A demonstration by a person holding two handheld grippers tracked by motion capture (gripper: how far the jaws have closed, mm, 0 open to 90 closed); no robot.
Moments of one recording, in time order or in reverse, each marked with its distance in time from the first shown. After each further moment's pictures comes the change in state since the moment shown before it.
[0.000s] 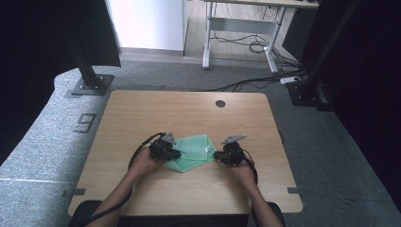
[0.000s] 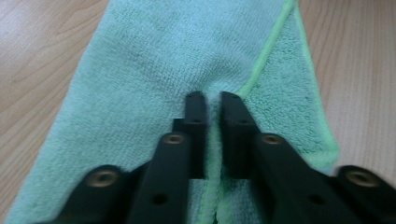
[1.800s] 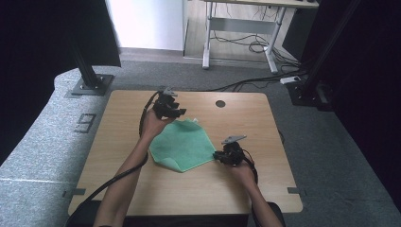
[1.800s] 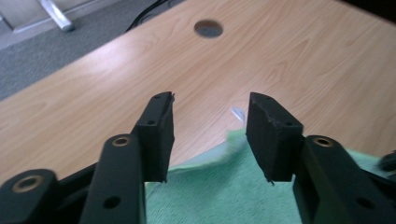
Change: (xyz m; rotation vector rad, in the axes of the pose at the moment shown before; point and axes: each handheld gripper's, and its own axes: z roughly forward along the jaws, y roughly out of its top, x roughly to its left) left arm 0.078 0.099 -0.045 -0.193 0.237 -0.224; right arm 0.000 0.000 0.000 0.002 0.011 0.012
